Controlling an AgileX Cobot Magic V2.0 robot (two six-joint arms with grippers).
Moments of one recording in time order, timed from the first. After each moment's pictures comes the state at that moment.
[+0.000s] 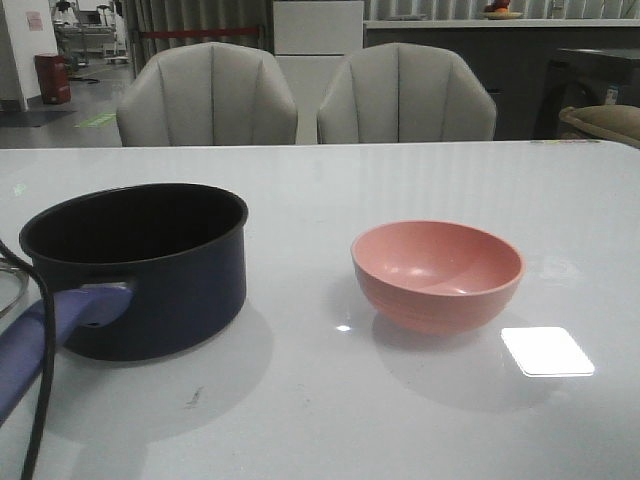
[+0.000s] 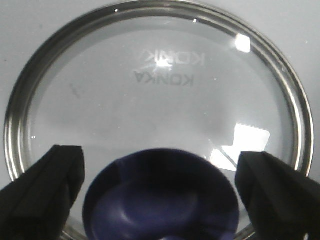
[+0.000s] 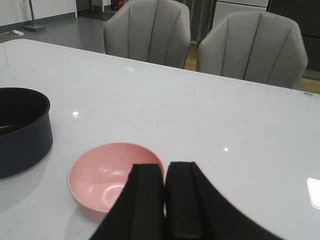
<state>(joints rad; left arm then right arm) 0.08 1.95 -1.35 -0.01 0.95 -0.14 0.38 0.47 -0.21 0.49 -0.09 -0.49</state>
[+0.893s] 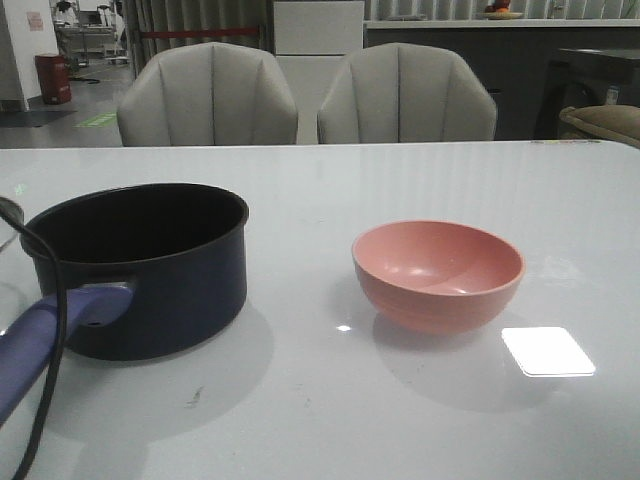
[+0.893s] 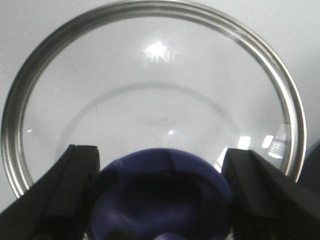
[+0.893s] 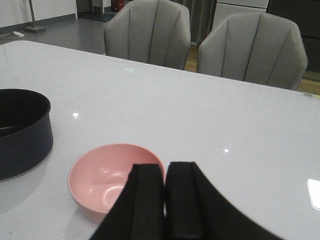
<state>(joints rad) 0.08 1.85 -1.47 -0.01 1.02 -0.14 0.38 0.47 -0.21 0.49 -0.09 -0.49</state>
